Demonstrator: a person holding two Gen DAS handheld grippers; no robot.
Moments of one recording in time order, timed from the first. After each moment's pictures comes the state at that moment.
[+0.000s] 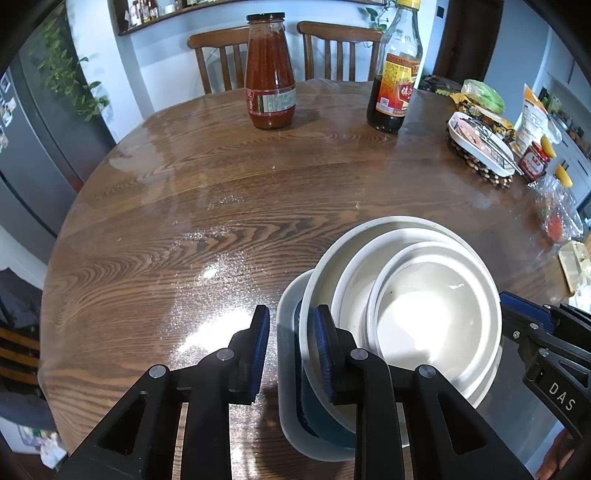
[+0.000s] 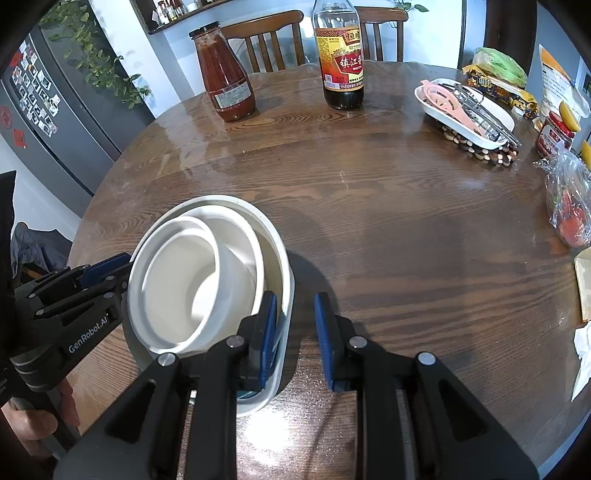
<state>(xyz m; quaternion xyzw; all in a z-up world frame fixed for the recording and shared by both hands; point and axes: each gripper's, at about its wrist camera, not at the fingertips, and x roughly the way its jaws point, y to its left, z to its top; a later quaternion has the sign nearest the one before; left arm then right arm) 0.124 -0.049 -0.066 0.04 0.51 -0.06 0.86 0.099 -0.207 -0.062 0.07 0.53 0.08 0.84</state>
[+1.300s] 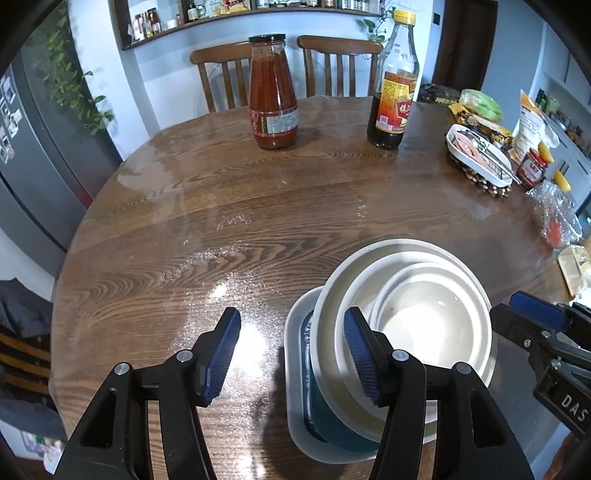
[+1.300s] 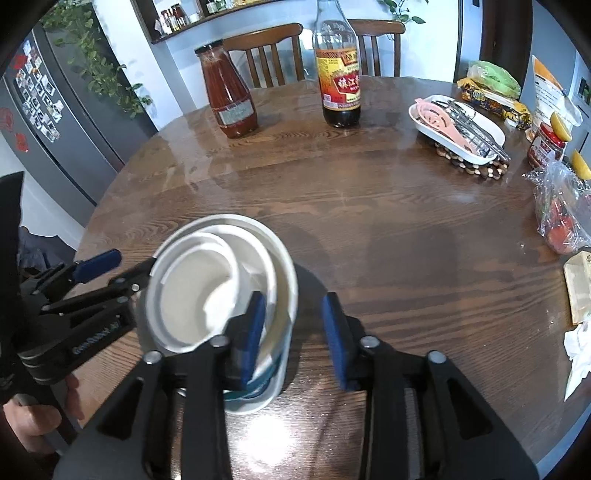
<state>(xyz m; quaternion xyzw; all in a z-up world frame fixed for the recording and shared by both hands) 0.124 -0.048 -0.050 0.06 0.49 -0.06 0.87 0.092 -0.208 -0.041 0.06 0.50 0.08 0.86</state>
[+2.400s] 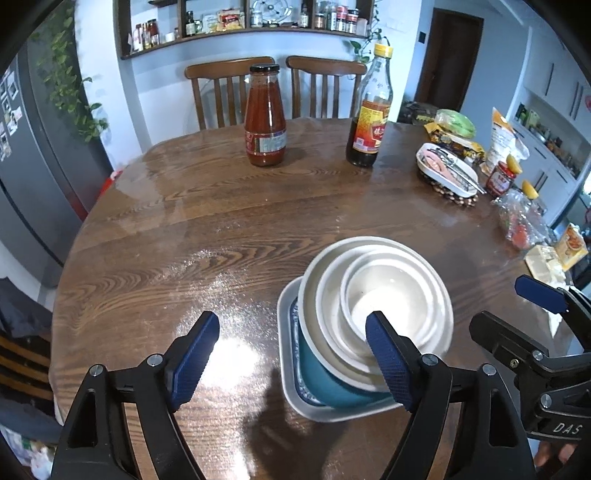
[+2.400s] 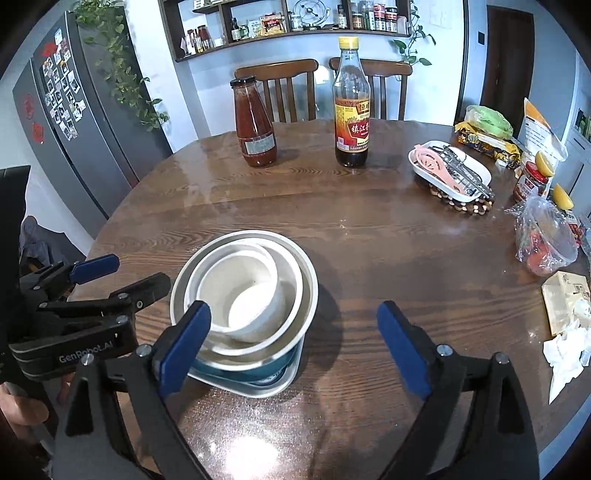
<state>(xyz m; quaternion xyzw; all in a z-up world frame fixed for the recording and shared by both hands) 0.085 -0.036 -0.020 0.03 0.46 -0.10 0.88 0.053 -0.196 -0.008 0.04 0.44 0.08 0.89</state>
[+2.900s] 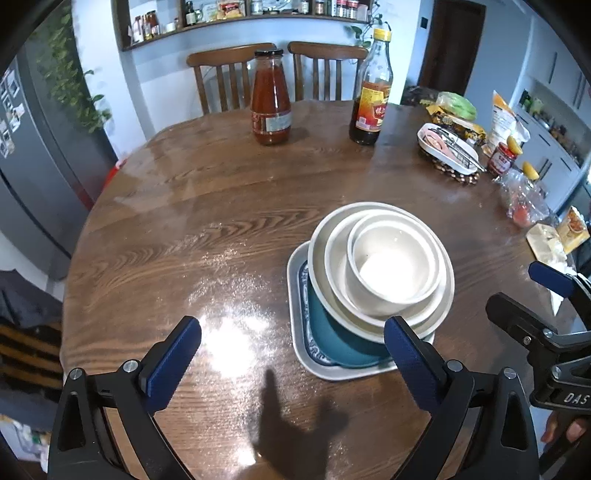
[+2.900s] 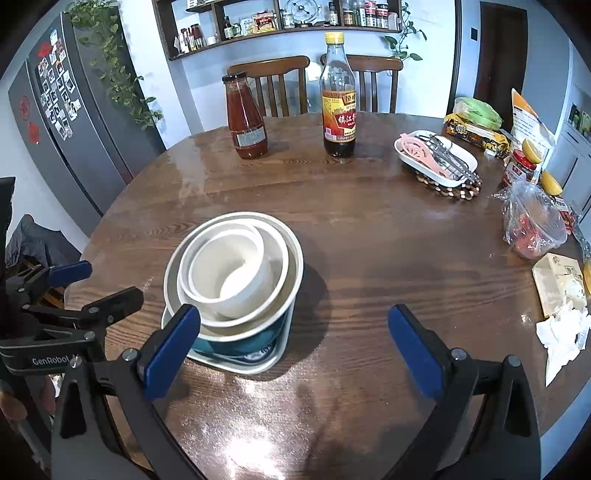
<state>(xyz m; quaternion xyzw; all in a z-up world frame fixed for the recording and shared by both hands) 0.063 -0.030 -0.022 0.04 0.49 -0.09 0.87 0.034 -0.204 -0.012 0.04 0.45 0.07 0.89</state>
